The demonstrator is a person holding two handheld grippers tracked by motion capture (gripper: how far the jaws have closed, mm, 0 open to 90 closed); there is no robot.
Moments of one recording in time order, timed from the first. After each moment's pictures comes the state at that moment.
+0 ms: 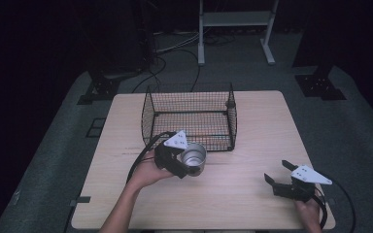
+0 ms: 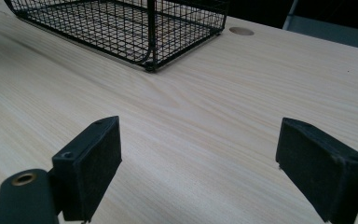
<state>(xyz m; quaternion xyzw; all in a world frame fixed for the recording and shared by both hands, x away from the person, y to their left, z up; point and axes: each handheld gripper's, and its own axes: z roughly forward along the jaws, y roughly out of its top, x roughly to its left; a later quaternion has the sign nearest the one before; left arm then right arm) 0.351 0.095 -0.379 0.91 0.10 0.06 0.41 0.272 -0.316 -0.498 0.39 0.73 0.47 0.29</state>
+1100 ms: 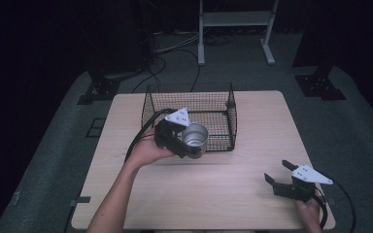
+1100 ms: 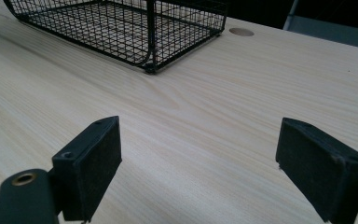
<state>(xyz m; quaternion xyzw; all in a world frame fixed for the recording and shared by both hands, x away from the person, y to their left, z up) 0.383 0.088 -0.322 0.91 0.09 0.07 0.40 0.273 -0.316 -0.498 0.39 0.73 0.48 0.29</state>
